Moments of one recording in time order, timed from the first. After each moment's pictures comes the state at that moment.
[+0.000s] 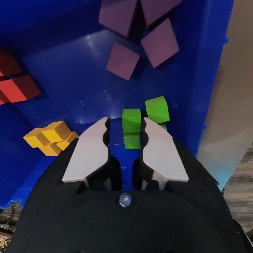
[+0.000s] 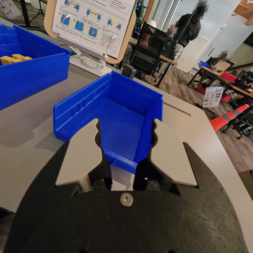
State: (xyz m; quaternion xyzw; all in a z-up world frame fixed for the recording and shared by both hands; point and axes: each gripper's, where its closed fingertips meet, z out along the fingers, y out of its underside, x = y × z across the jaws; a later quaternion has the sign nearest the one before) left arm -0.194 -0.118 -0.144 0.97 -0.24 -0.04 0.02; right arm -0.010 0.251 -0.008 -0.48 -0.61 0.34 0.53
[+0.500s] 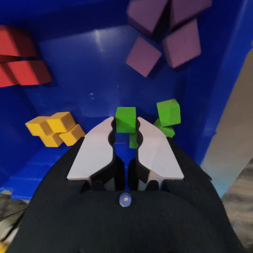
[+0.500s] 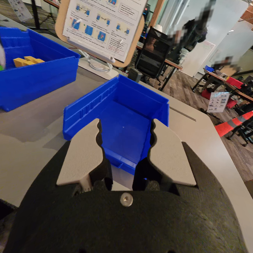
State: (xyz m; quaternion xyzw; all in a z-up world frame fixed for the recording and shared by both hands) left arm -0.206 -0.108 -0.136 0.98 -0.17 -0.06 -0.03; right arm -0.012 0.235 -0.006 -0.46 -0.63 0.35 0.53
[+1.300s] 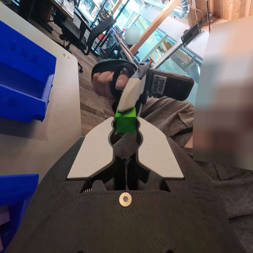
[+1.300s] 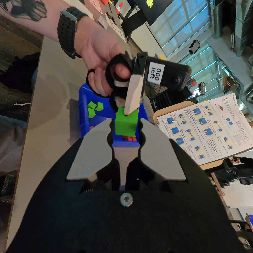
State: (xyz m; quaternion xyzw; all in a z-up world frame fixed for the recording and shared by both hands) left arm -0.024 0.007 0.067 0.73 0.01 0.48 -0.48; right arm -0.042 -0.007 0.062 -0.01 -0.79 0.41 0.45
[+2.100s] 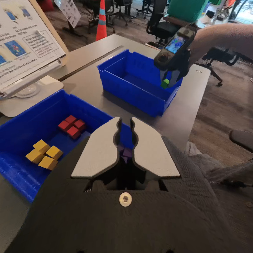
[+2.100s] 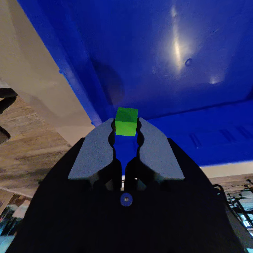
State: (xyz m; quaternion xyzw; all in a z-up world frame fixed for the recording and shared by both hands) left arm -0.139 -0.047 0.041 0.82 0.14 -0.04 -0.55; right arm -0.048 0.278 -0.113 -0.27 -0.96 -0.09 -0.02
